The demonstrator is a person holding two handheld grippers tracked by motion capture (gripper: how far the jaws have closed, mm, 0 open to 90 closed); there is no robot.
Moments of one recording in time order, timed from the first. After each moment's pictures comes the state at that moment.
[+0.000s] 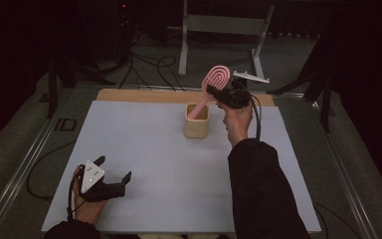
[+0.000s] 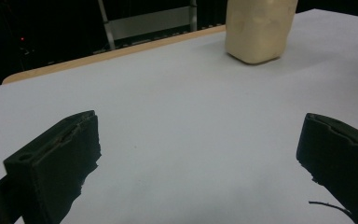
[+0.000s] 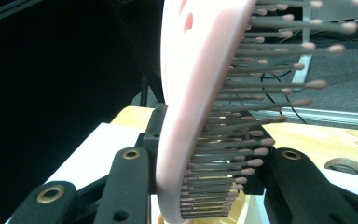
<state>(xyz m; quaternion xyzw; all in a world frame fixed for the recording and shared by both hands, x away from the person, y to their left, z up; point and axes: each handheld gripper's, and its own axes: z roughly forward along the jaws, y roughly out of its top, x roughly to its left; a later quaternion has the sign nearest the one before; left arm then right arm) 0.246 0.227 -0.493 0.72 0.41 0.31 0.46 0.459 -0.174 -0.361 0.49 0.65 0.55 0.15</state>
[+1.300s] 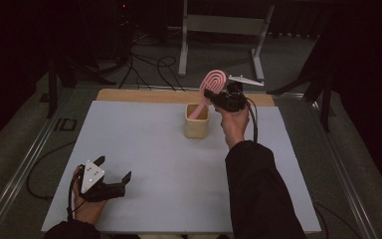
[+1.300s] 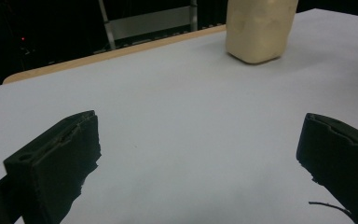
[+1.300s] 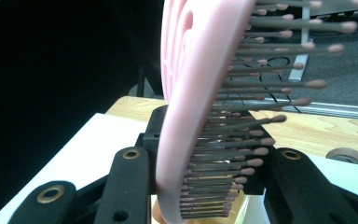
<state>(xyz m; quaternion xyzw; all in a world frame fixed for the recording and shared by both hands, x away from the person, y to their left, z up) 0.246 0.227 -0.493 0.72 0.41 0.31 0.46 0.460 -0.167 -0.375 0.50 0.66 0.54 0.15</state>
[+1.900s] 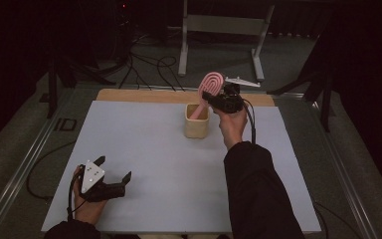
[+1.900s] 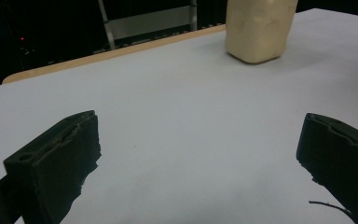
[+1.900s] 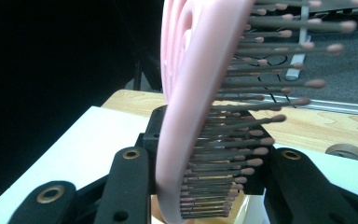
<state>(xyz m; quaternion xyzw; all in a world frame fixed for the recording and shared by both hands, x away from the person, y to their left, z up) 0.246 0.227 -0.493 0.72 0.41 0.31 0.46 0.460 -0.161 -0.381 0.50 0.67 0.53 0.15</state>
